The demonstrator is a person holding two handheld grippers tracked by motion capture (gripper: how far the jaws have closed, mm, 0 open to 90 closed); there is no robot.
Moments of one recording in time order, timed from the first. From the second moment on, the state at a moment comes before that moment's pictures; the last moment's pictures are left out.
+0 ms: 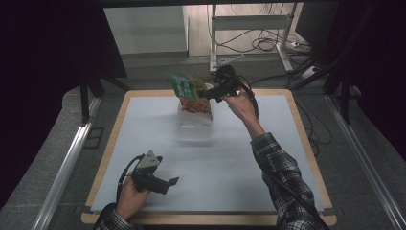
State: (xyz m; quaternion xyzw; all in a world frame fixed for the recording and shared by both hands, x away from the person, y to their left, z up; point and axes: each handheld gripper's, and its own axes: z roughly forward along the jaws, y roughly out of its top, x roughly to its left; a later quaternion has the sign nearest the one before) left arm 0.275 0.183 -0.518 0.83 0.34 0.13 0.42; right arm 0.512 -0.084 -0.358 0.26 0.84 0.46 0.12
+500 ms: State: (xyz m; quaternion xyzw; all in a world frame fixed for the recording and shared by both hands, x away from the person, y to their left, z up) left arm 0.274 0.180 -0.516 0.83 0.35 0.14 0.41; right arm 0.494 -0.099 -0.370 0.27 0.84 0.45 0.12
